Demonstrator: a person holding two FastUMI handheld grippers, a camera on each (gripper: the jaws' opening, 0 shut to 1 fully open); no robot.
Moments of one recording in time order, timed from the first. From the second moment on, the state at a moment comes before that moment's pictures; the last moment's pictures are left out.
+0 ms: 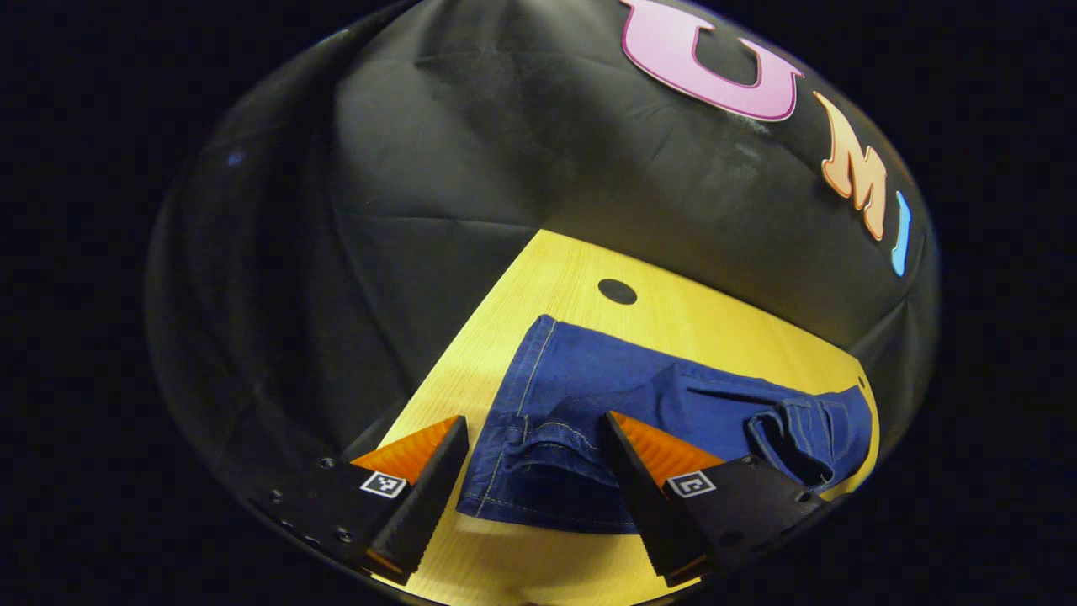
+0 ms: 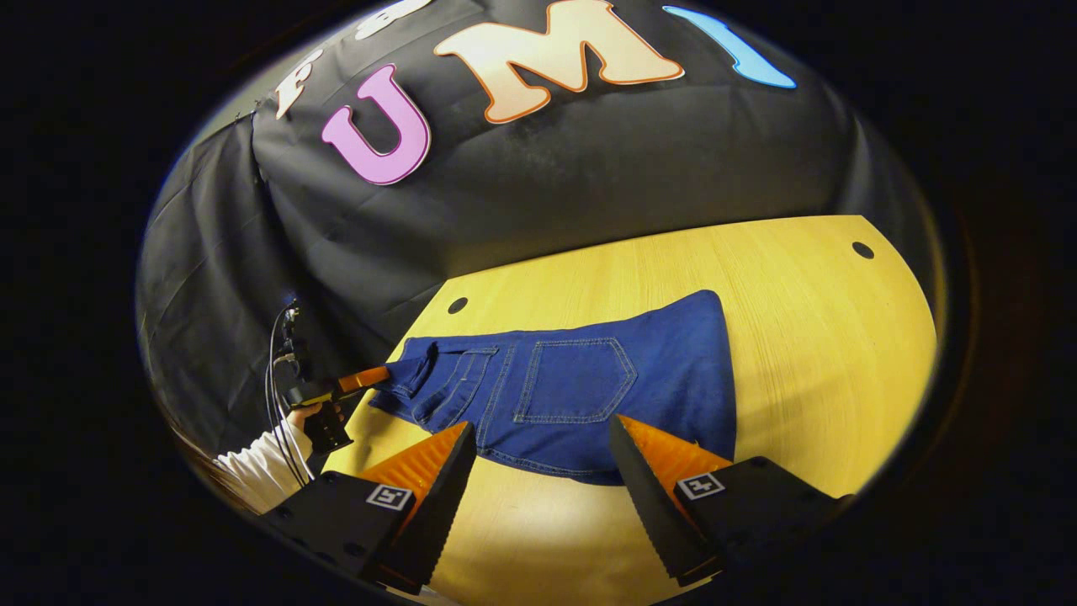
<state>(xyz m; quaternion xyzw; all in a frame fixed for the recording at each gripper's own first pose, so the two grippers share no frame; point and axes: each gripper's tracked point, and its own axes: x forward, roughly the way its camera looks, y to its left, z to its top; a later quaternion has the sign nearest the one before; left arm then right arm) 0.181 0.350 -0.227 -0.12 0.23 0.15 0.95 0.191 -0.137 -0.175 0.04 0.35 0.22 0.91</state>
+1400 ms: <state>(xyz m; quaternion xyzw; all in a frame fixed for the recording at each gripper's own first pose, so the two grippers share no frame) 0.177 0.303 -0.191 -0.18 0.22 0.12 0.95 0.193 -0.166 -0.160 0.06 0.34 0.20 0.92</state>
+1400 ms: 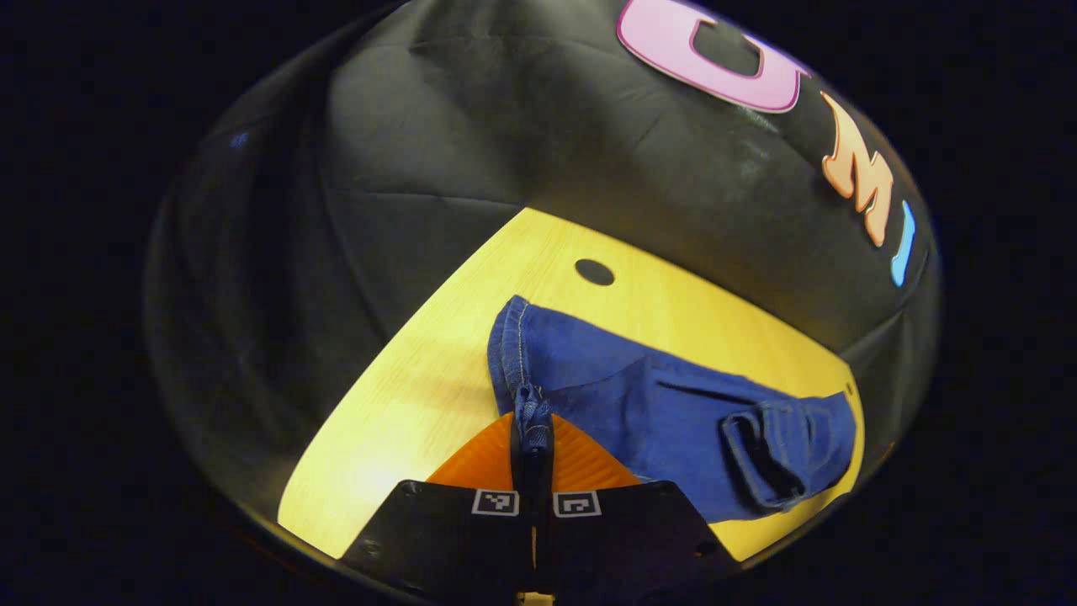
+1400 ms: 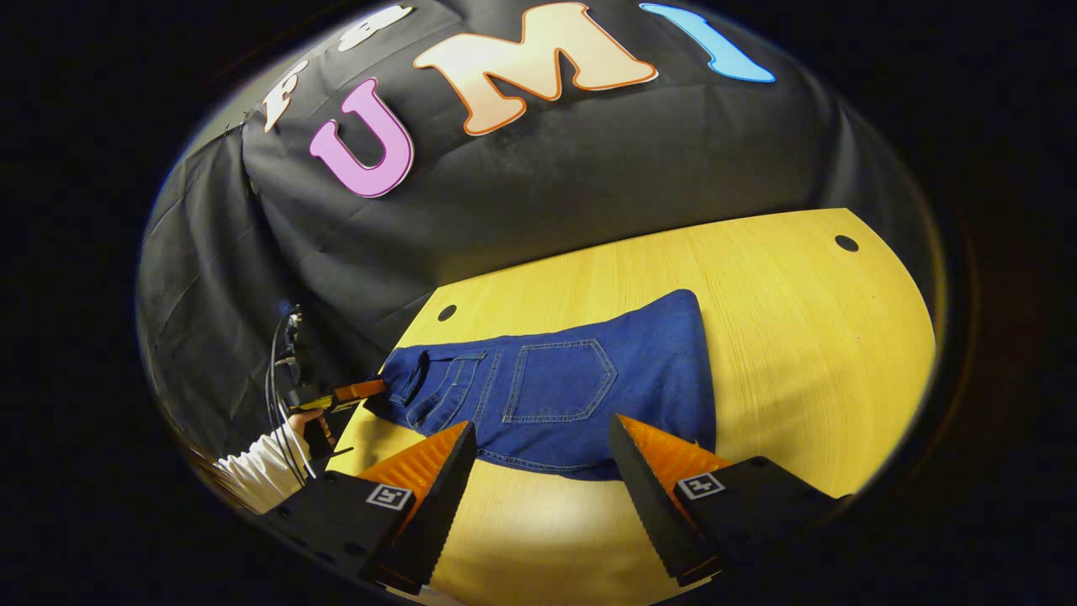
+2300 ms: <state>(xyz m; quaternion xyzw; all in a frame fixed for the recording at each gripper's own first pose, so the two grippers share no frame) 0.216 -0.047 -0.038 -0.13 0.16 -0.08 0.98 0.172 -0.283 -0.124 0.05 0.33 0.20 0.92</state>
